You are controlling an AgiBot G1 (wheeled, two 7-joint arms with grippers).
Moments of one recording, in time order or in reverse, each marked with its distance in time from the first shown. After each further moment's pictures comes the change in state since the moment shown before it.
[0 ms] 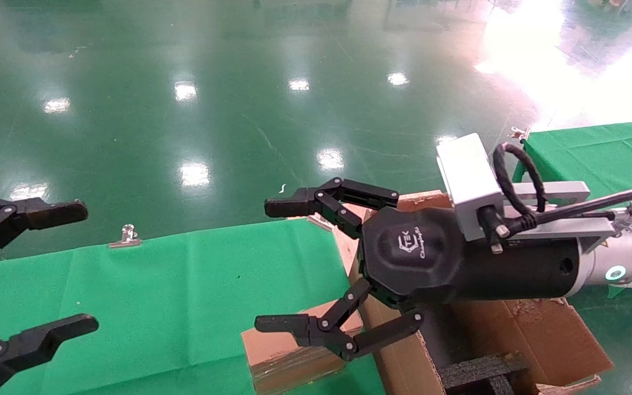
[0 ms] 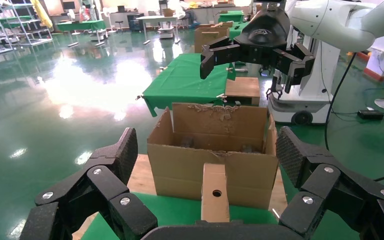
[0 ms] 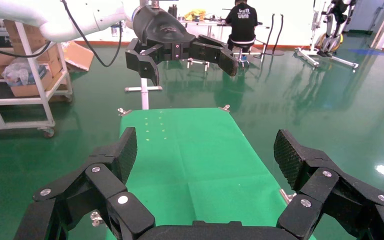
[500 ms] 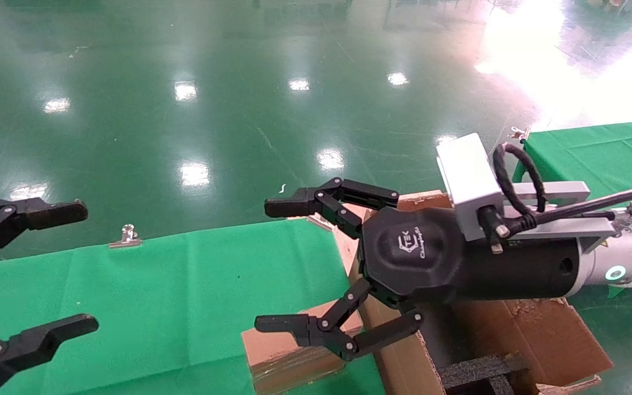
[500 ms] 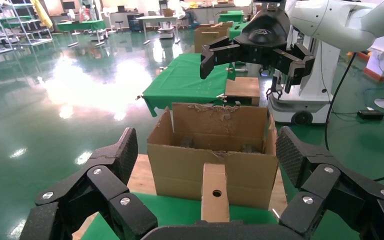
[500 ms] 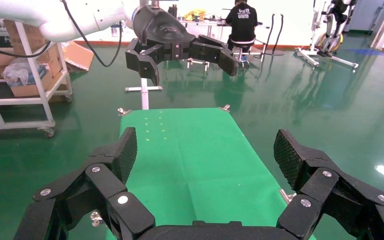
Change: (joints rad) left arm 0.000 0.000 0.000 0.000 0.000 0.000 0.000; right arm 0.000 0.000 0.000 0.000 0.000 0.000 0.000
